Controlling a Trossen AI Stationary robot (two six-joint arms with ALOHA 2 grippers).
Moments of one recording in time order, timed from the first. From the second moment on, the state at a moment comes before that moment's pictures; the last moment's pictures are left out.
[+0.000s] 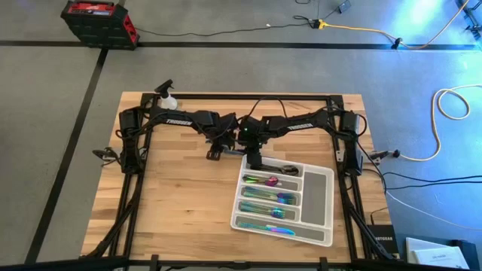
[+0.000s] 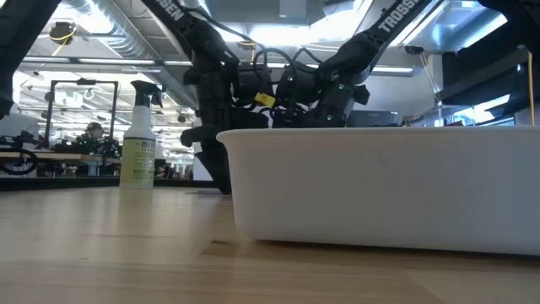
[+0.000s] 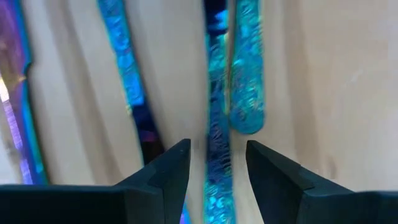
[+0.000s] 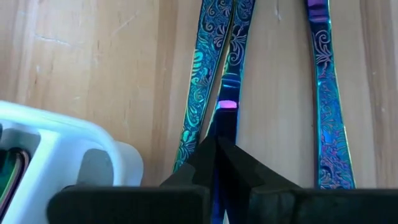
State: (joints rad) left arm 0.31 1.90 1.23 -0.63 0.09 0.53; right arm -0.28 2.01 1.23 -0.35 -0.28 -0.21
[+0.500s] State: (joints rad) left arm 0.31 1.90 1.17 -0.58 0.07 0.52; right arm -0.28 2.01 1.23 -0.35 -0.28 -0.21
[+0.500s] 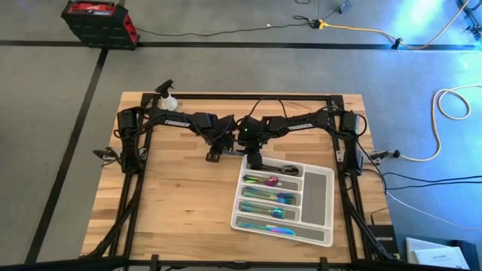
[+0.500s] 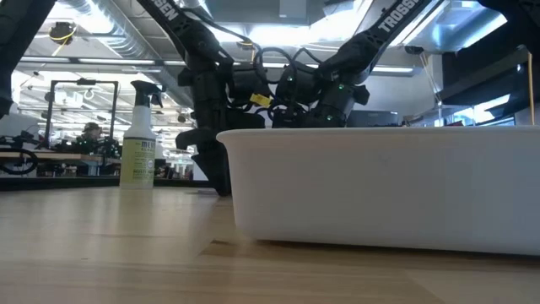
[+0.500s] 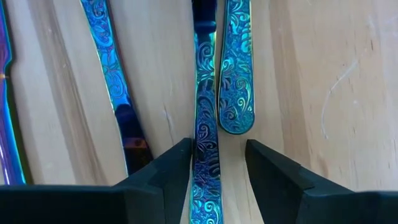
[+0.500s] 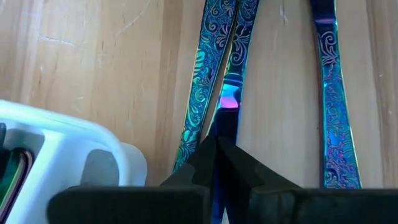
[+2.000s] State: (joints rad) left arm 0.31 1.86 1.16 -0.68 -0.04 0.42; right arm -0.28 1.80 1.22 -0.44 -0.24 -0.21
